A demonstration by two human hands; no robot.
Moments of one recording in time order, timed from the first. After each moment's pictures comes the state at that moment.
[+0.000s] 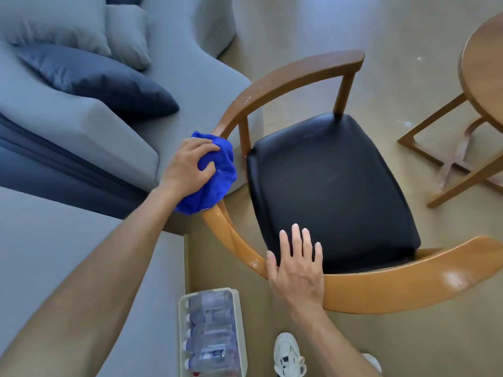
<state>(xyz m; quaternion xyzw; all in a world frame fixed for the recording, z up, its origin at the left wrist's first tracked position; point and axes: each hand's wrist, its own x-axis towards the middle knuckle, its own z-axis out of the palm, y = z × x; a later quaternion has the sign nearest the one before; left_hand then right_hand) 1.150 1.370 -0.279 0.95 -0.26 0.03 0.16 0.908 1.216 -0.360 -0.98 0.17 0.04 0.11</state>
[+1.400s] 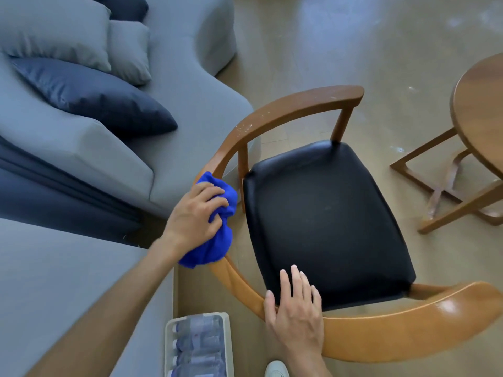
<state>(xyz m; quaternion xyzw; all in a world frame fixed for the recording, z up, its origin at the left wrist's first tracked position) 1.128 1.370 -0.288 0.92 -0.38 0.04 0.11 0.910 1.215 -0.358 -0.96 0.19 0.06 0.17</state>
